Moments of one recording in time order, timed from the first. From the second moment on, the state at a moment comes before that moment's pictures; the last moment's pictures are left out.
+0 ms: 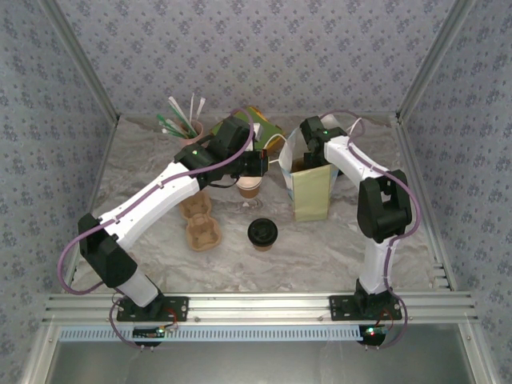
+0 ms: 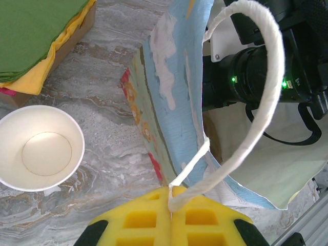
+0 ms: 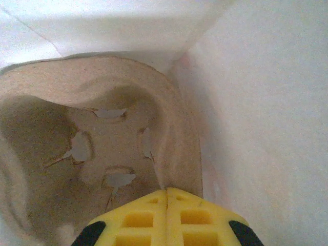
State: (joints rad) left arm -0.79 1.59 1.61 -0.74 0.07 -0.59; right arm 0.33 1.95 1.60 -0.94 0.26 0.35
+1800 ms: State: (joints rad) left arm -0.80 1.59 1.61 -0.73 0.07 -0.60; right arm 0.31 1.99 1.57 -0.90 0.24 0.35
